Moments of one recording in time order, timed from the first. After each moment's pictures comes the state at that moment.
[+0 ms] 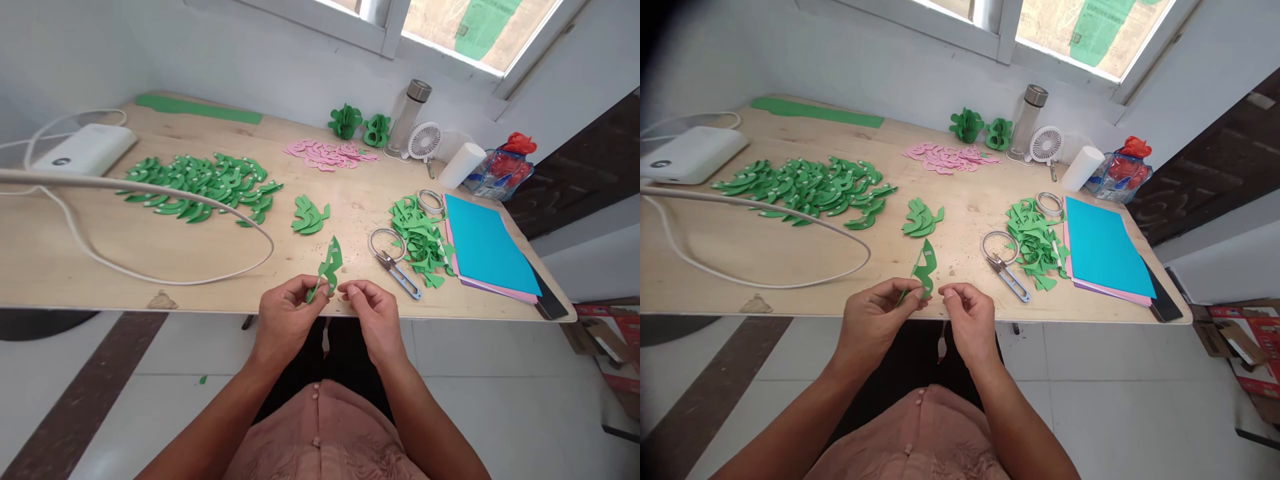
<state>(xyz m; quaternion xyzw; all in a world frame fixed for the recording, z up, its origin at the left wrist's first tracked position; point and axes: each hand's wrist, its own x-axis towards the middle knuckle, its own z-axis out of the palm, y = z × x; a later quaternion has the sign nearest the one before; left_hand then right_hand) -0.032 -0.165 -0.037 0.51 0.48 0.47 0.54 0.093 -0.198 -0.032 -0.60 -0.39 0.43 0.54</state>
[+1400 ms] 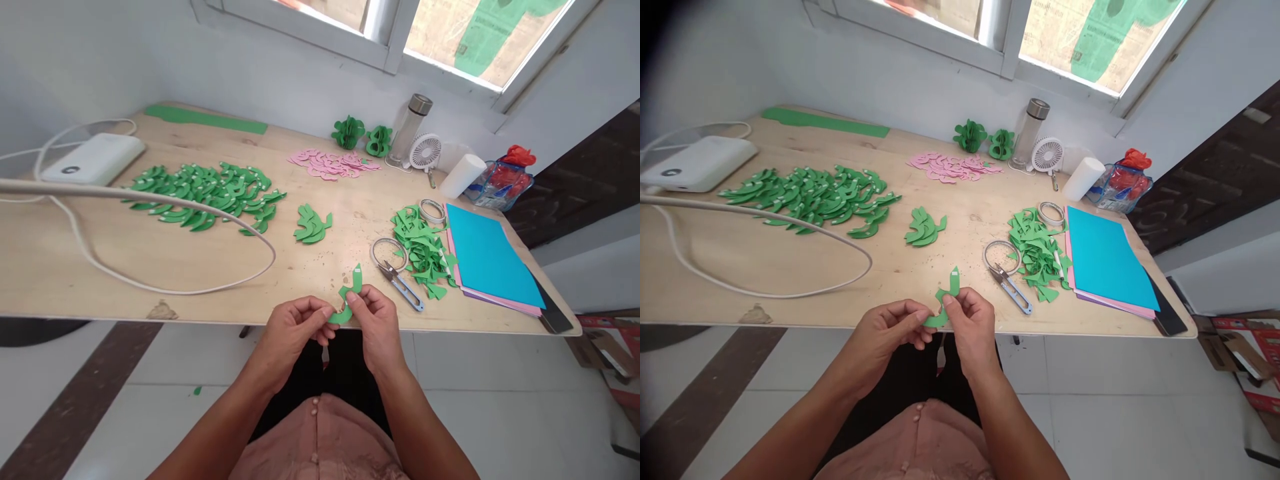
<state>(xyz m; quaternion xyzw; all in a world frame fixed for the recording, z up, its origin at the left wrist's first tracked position) -0.040 -0.165 -0.029 0.41 0.45 0.34 0.72 0.089 -0.188 -0.035 -0.56 -0.33 0.48 0.59</state>
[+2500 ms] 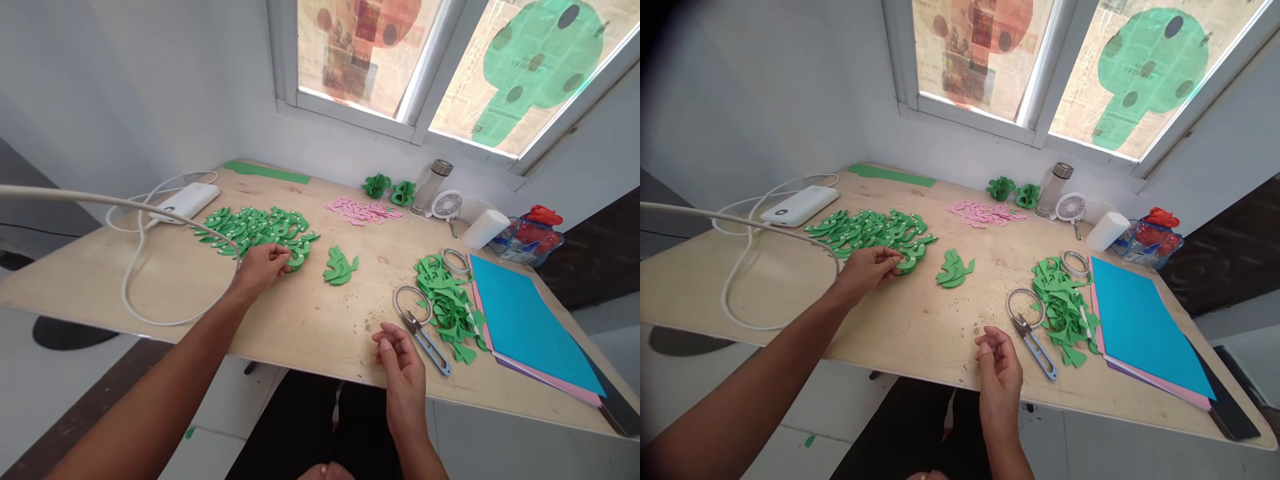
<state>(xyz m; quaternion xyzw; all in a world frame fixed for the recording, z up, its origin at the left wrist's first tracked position) -0.124 -0.003 -0.037 0.49 0.59 0.47 0.44 0.095 -0.186 -0.052 -0.62 -0.33 0.38 0.60</state>
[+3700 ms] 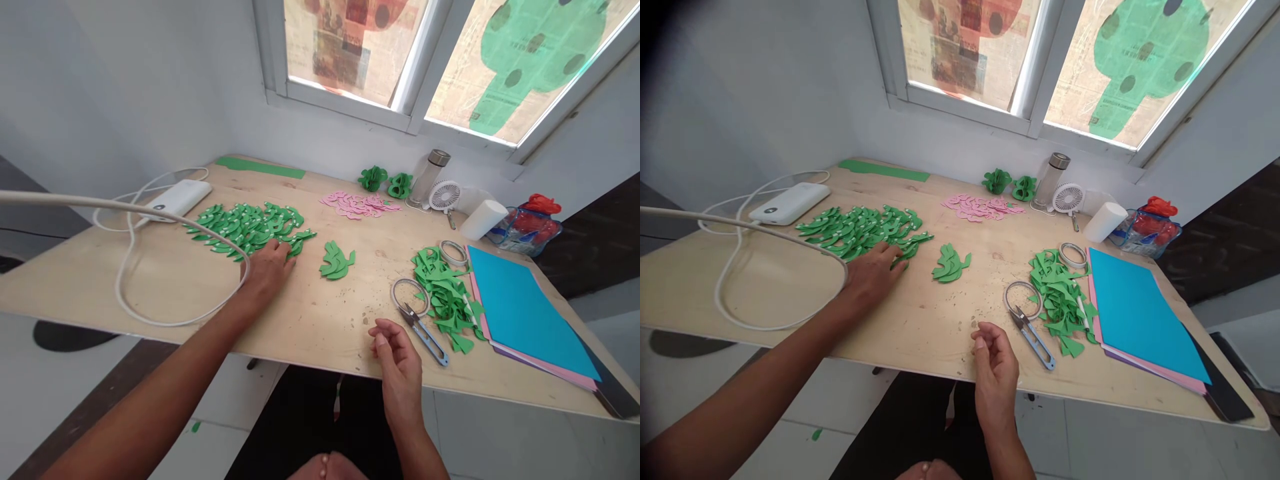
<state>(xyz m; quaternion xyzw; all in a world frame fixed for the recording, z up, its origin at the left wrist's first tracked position) -0.105 -0.016 -0.036 0.74 0.67 0.09 0.00 0.096 -0.189 -0.057 -0.61 -0.36 0.39 0.59</state>
